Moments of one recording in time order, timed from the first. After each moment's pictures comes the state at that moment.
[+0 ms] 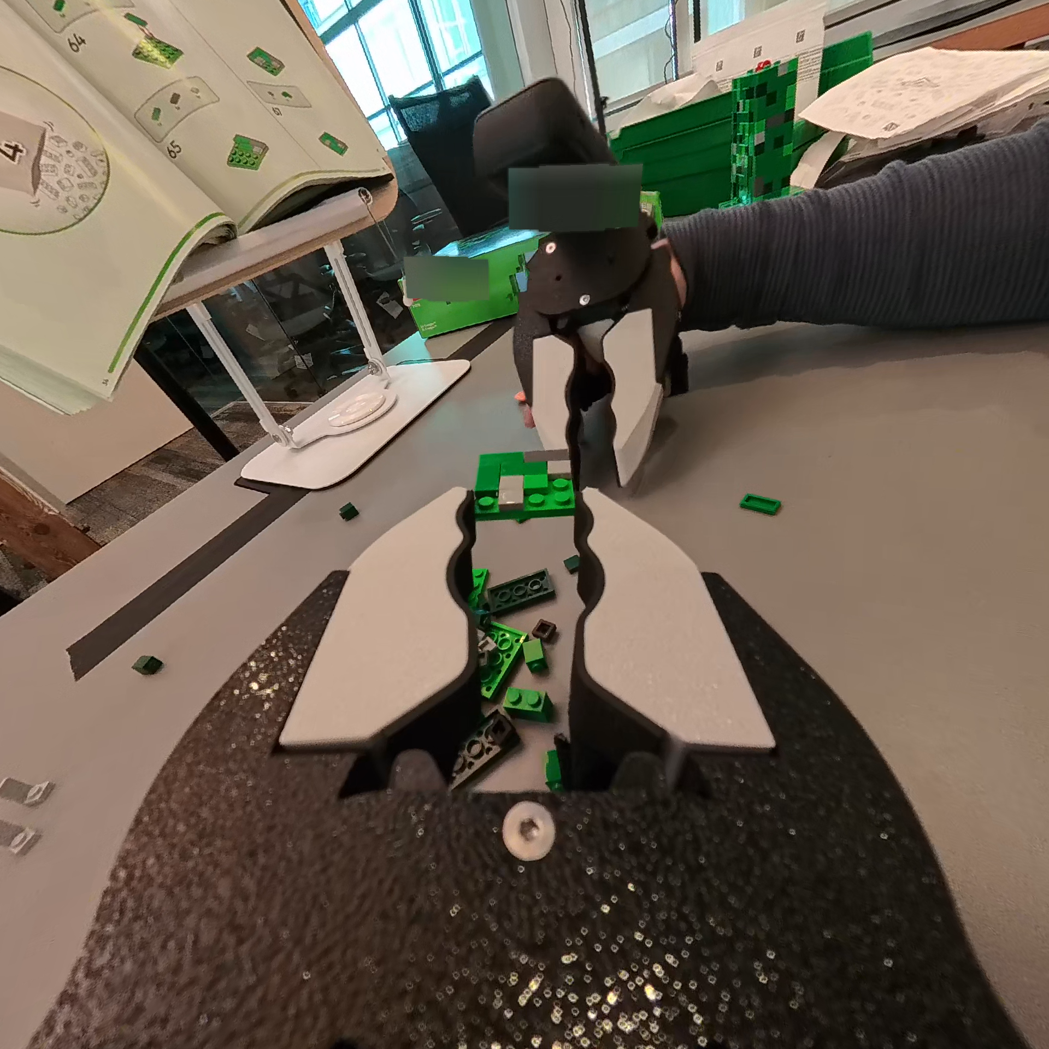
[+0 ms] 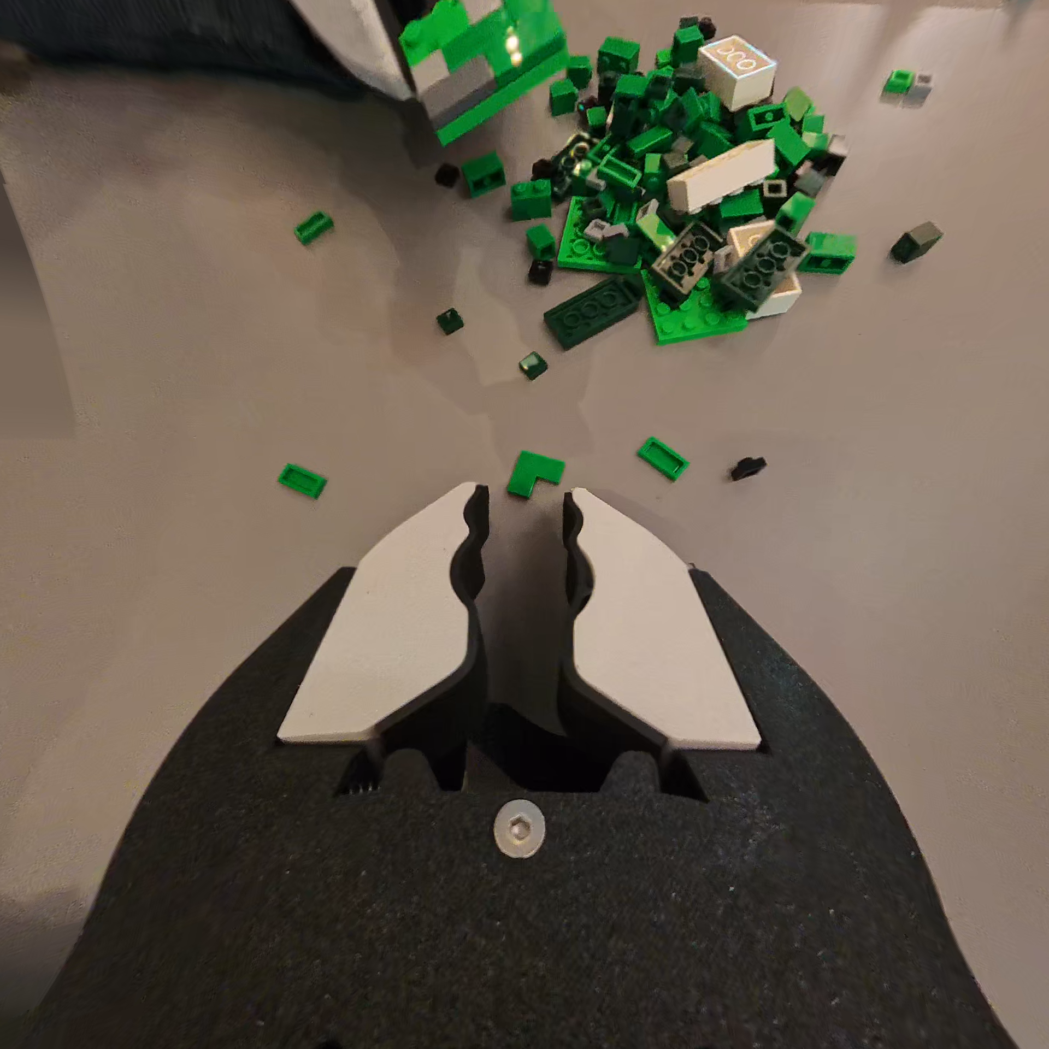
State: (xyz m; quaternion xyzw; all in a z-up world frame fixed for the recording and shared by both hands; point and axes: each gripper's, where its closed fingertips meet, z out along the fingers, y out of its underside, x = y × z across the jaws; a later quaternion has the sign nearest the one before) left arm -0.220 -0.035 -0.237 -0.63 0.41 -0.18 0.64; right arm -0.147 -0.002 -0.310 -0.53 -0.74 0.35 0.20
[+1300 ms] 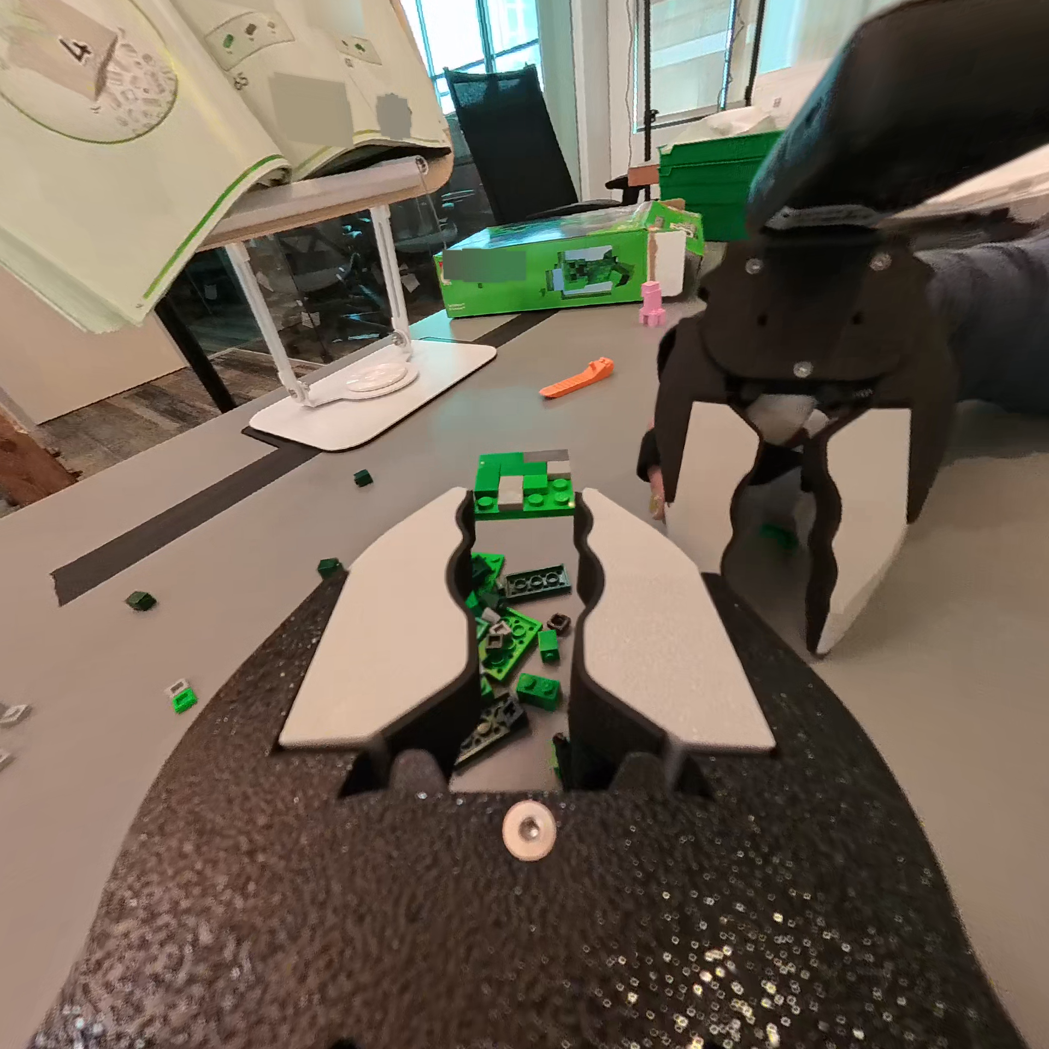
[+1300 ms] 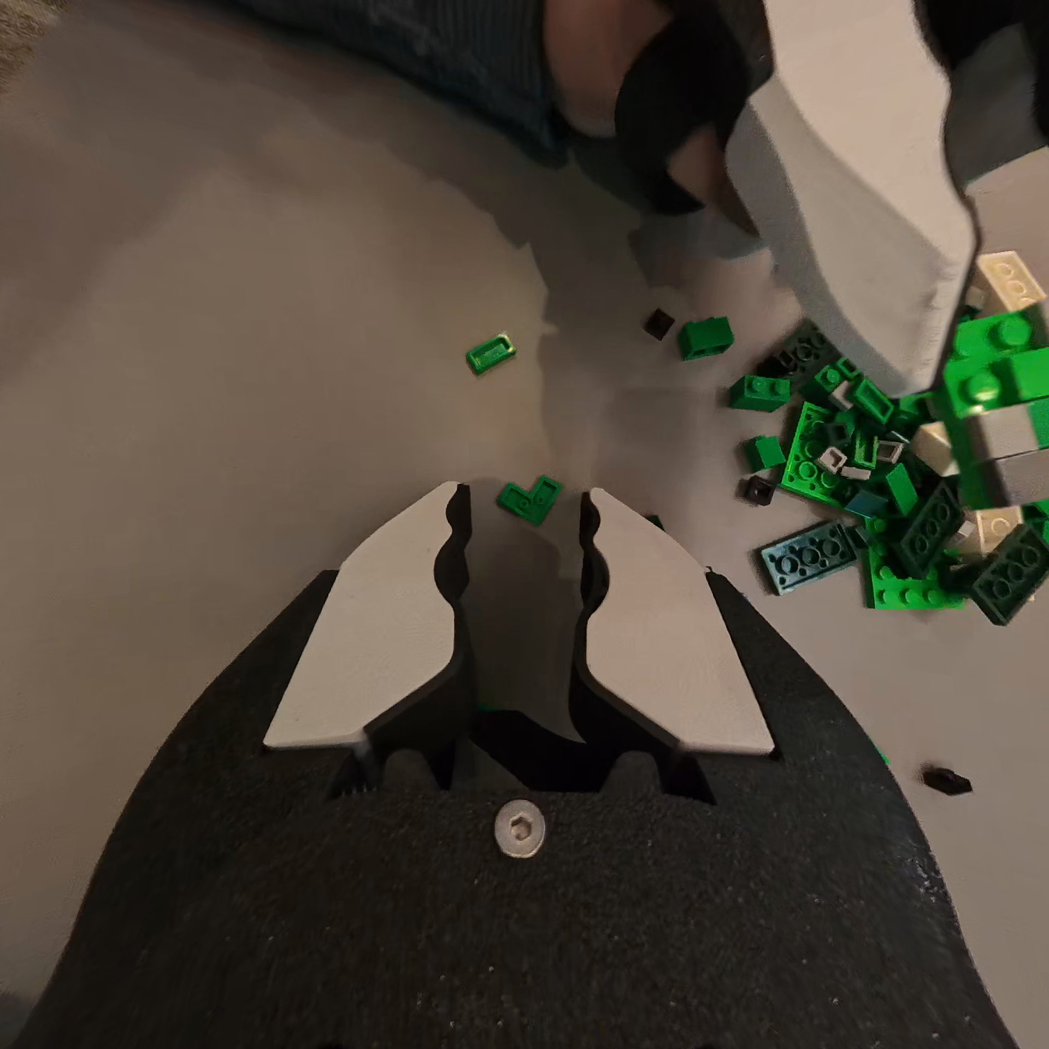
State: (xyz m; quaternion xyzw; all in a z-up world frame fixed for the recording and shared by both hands) left arm -0.235 -0.025 -0.234 -0.67 0.34 -0.21 0.63; right arm -0.194 -0.098 -0.314 -0.46 -0.81 0.29 0.21
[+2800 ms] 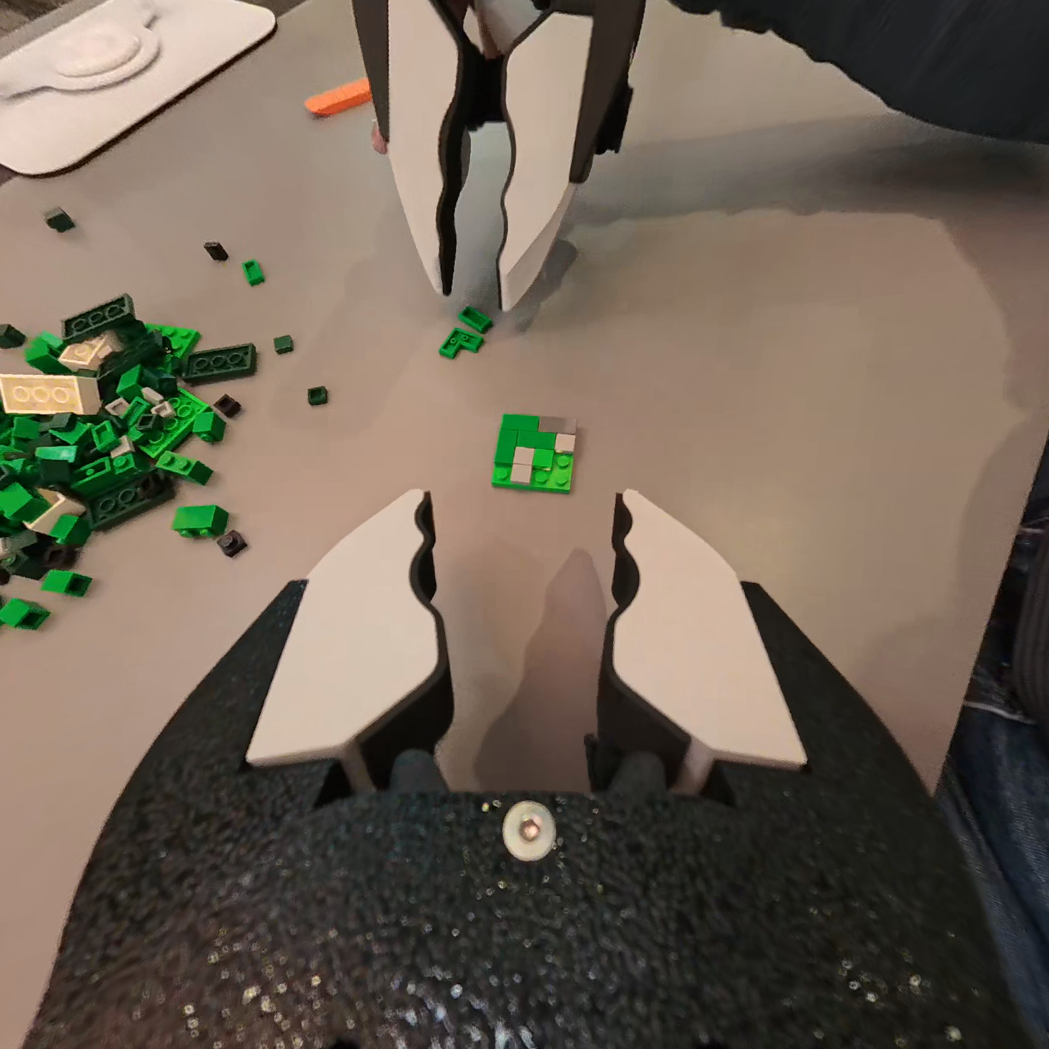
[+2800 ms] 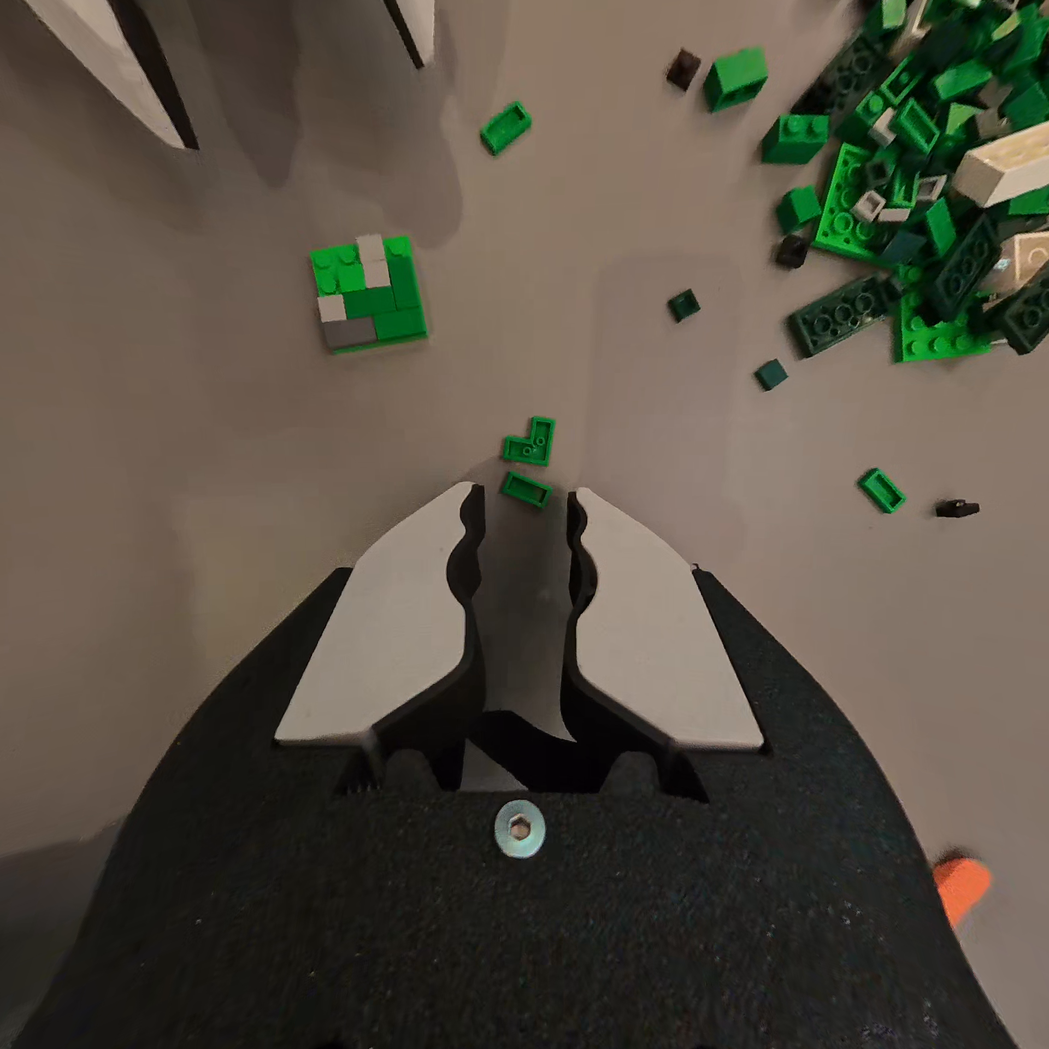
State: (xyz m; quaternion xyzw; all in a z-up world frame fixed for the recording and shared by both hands) left arm -0.186 -0.168 -0.285 -0.80 0.37 -0.17 0.44; right arm -0.124 -0.080 -0.308 -0.52 -0.81 0.20 0.16
